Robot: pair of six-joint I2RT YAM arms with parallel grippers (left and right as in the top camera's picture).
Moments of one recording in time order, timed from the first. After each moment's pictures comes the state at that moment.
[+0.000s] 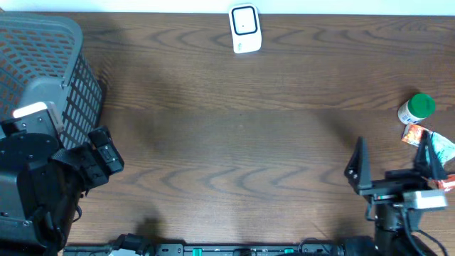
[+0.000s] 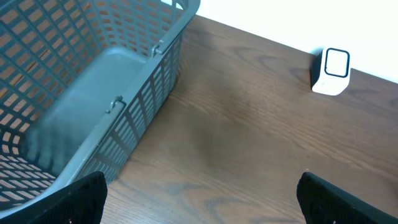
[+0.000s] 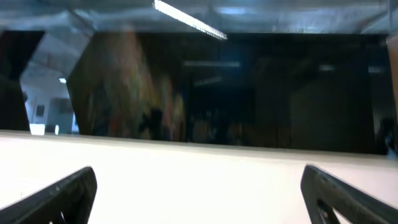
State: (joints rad) left arm -0.18 0.98 1.79 -1.52 -0.30 -0.41; right arm 0.07 0.09 0.31 0.35 -0.06 0.01
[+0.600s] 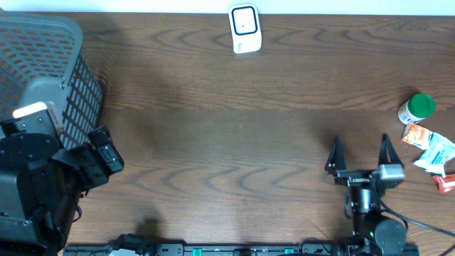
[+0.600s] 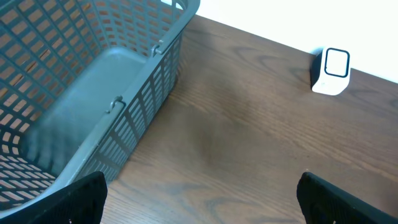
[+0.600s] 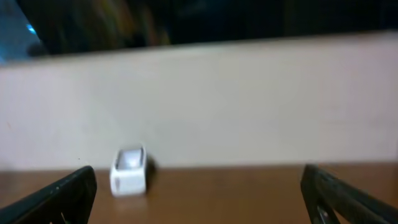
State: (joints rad) left arm -0.18 0.98 1.79 -1.52 -0.30 -0.41; right arm 0.07 0.01 0.01 0.25 0.03 0.10
